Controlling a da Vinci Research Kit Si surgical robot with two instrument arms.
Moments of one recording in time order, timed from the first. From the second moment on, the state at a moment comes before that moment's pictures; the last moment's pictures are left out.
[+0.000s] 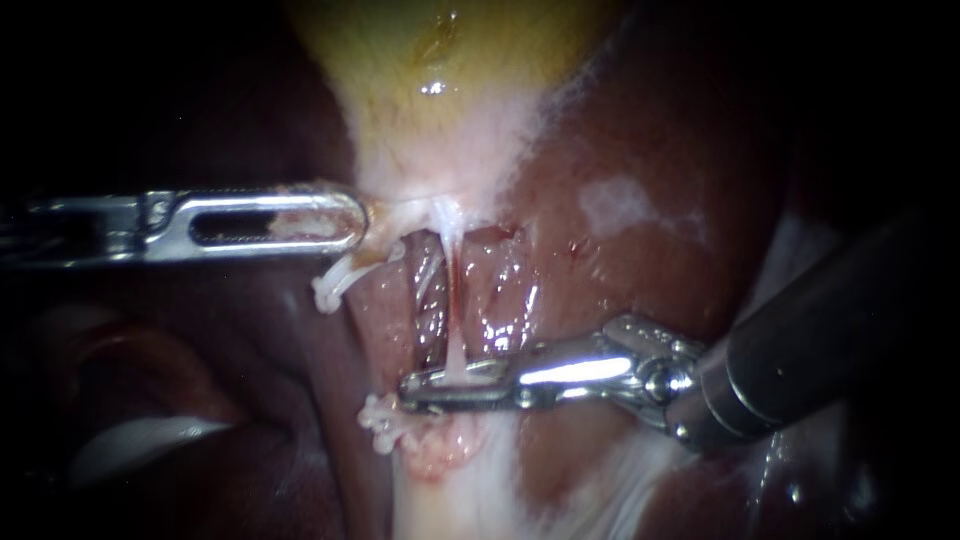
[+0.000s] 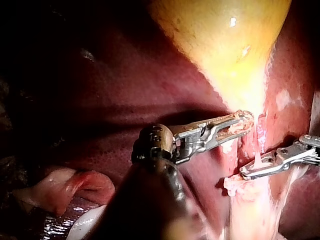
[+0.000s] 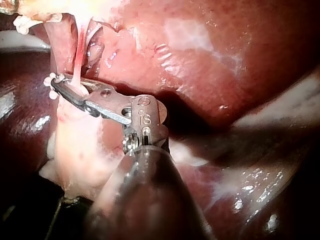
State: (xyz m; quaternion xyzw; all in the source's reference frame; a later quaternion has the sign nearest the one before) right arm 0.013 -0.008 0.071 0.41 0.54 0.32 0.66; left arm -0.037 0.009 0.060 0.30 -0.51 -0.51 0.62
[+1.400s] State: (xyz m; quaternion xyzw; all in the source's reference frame) right arm -0.001 -0.002 0.061 0.20 0.62 0.11 0.75; left arm -0.038 0.008 0.062 0.29 -0.51 -0.51 0.63
